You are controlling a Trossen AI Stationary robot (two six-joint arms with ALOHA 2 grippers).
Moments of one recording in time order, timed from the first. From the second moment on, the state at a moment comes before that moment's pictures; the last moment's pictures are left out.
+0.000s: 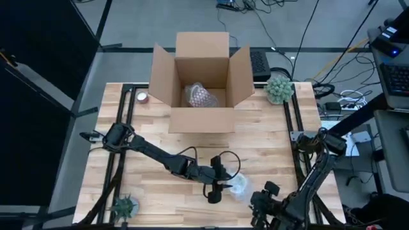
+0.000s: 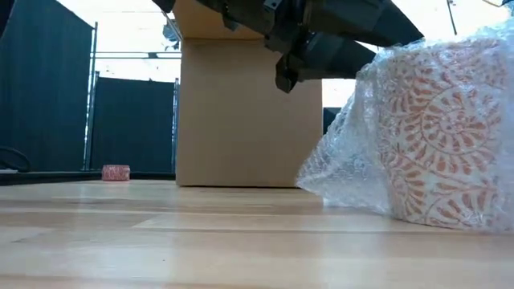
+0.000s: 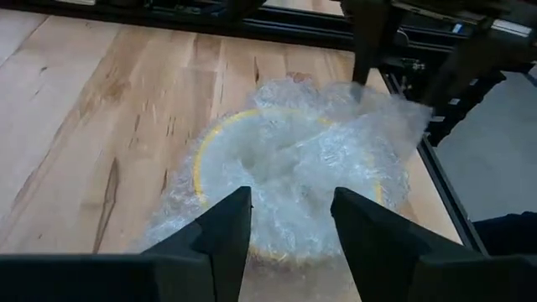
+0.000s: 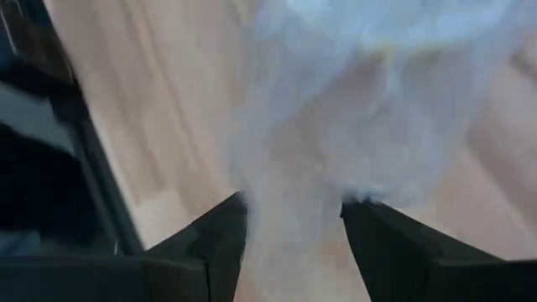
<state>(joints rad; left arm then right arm) -0.36 2.03 1.35 0.20 -0.16 -0.28 0.99 1.87 1.37 -0.94 0.57 1.50</state>
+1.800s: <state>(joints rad) -0.36 2.07 1.35 0.26 -0.14 -0.28 0.94 1.85 1.38 -0.87 0.68 1.16</state>
